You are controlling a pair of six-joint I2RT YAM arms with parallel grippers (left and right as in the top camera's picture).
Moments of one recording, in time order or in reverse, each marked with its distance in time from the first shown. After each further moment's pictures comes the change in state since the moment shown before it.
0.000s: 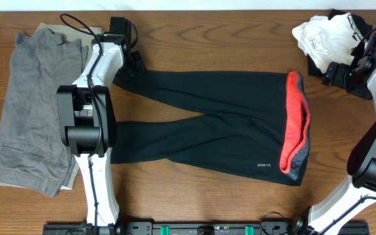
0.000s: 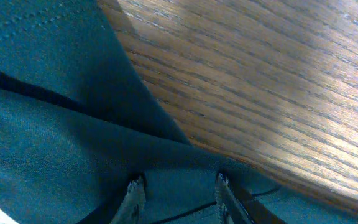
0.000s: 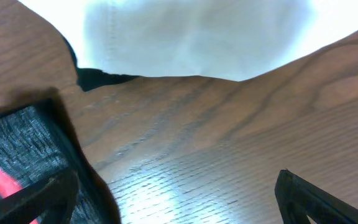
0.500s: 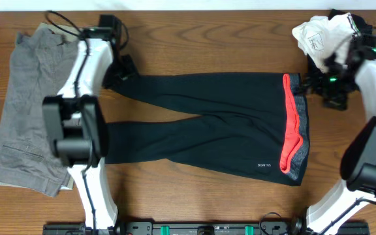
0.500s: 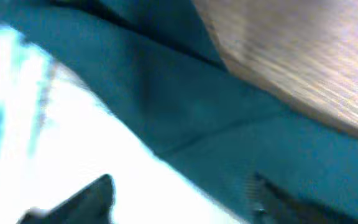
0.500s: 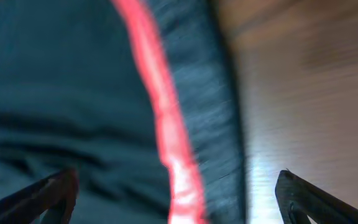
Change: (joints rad) left arm 0.042 -0.182 -0.002 -0.275 -0.024 0.001; right arm 0.159 -0.035 0.036 -0.426 -0.208 0.010
